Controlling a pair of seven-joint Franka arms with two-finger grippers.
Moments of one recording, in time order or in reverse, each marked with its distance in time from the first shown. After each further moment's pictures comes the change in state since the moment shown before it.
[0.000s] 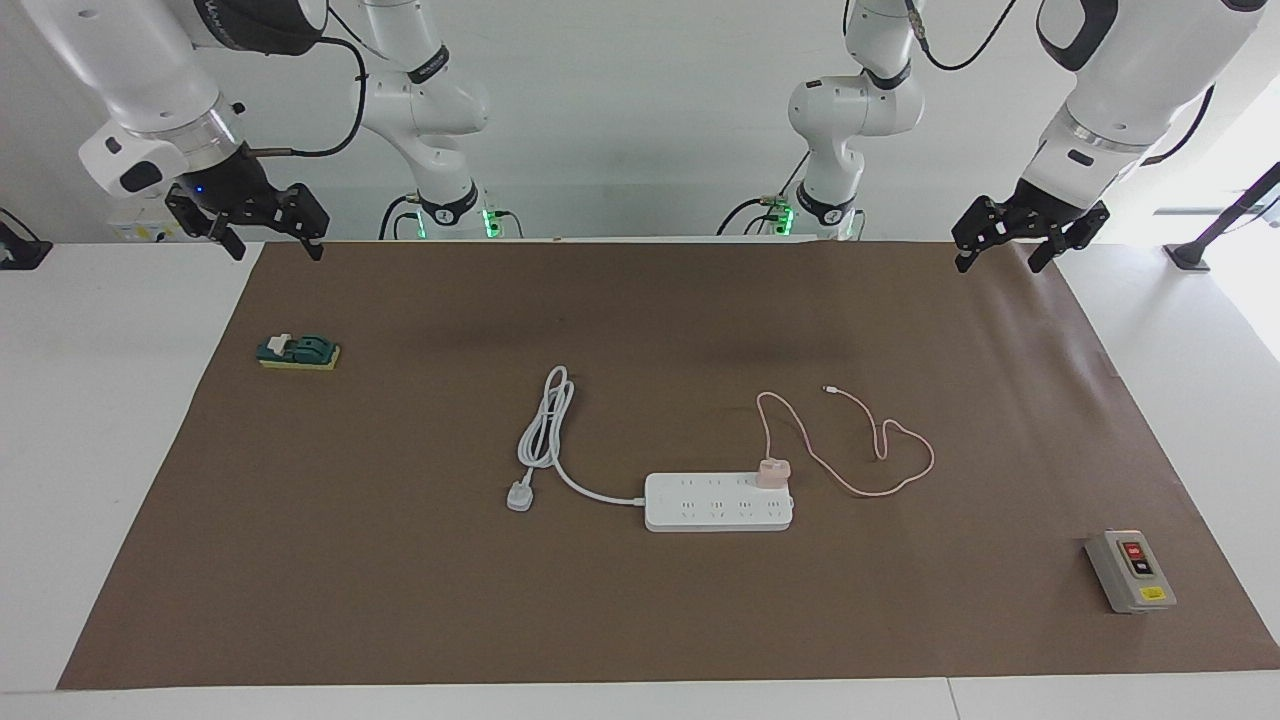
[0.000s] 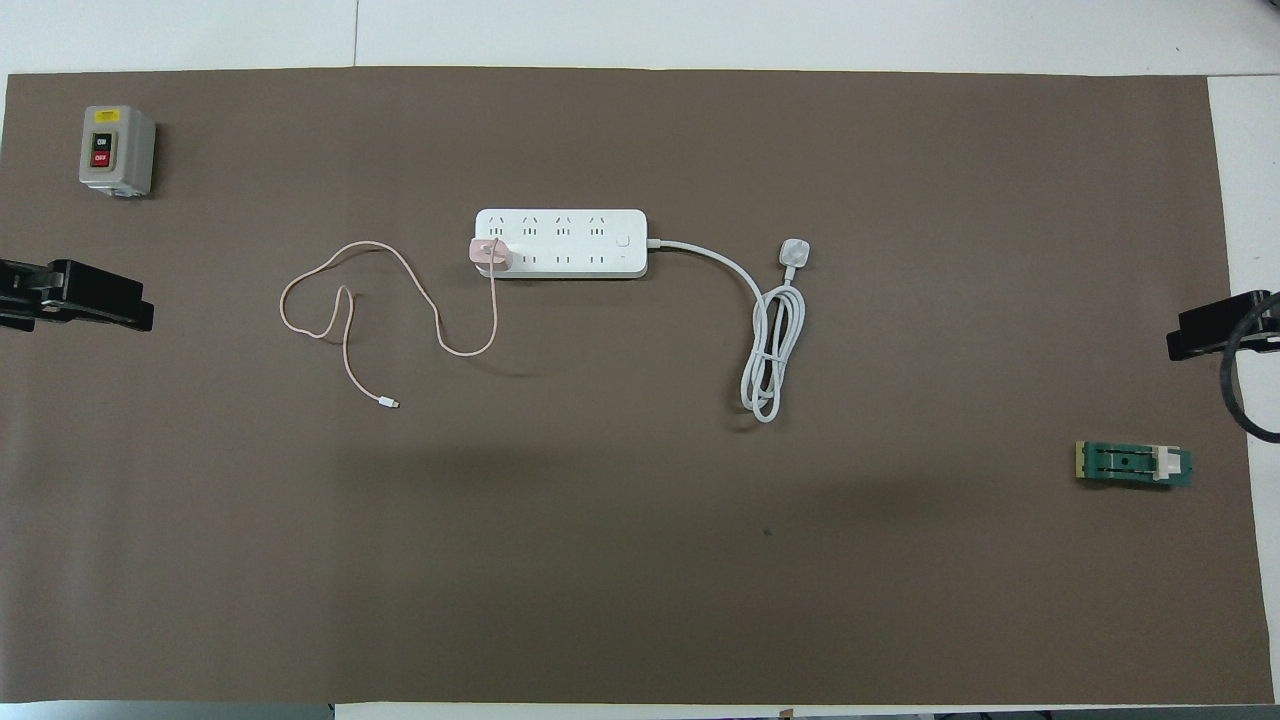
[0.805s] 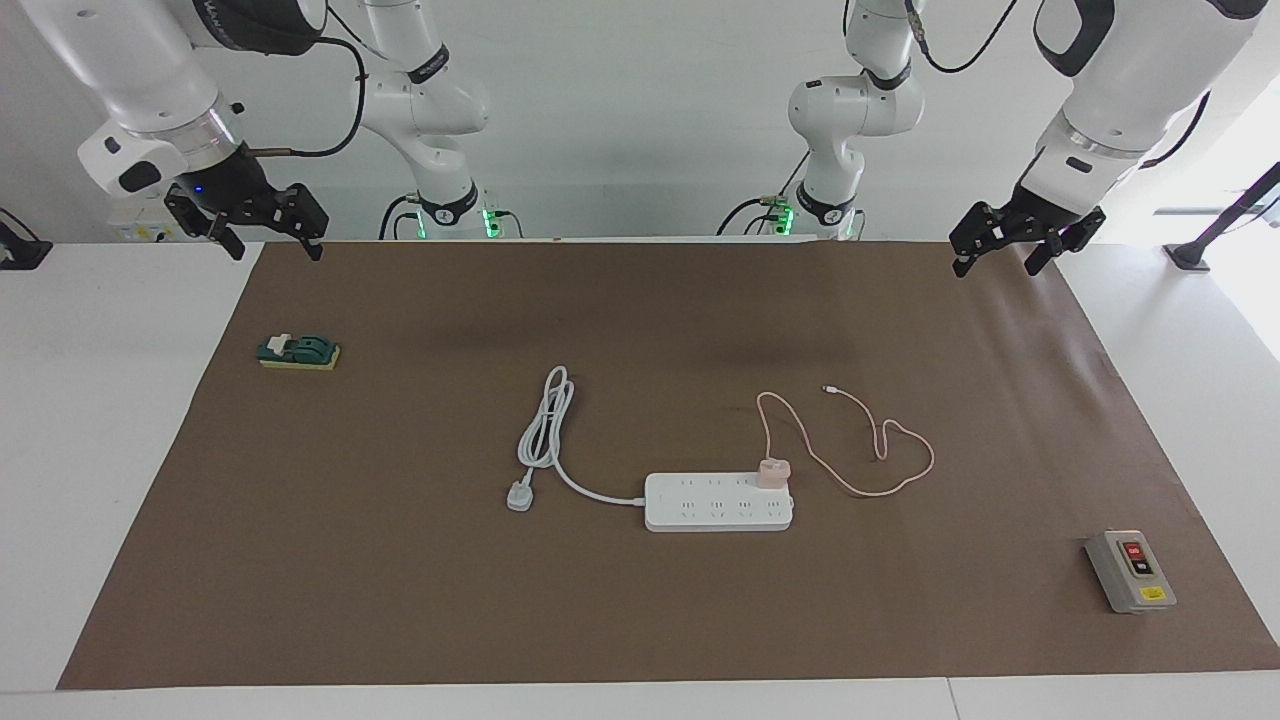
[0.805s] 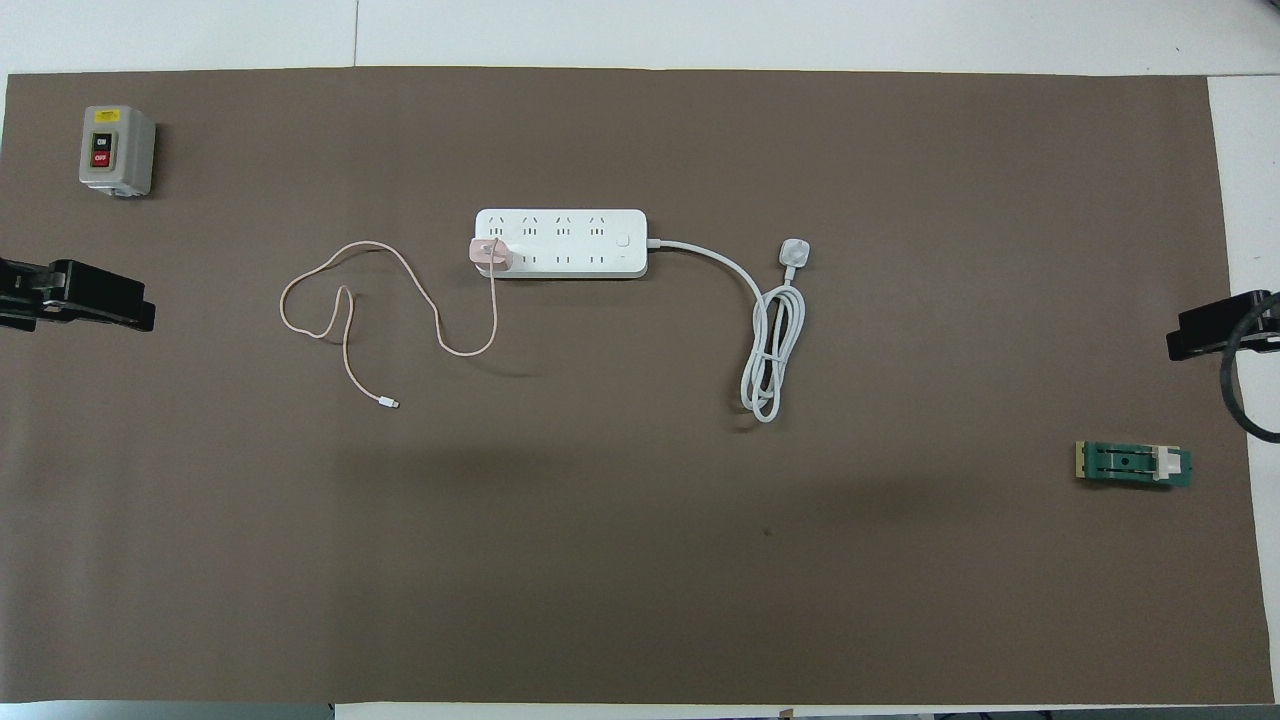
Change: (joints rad) left arm -0.007 0.046 -0.017 0.034 0.001 0.007 -0.158; right arm -0.001 0.000 -0.004 0.000 0.000 0.000 0.001
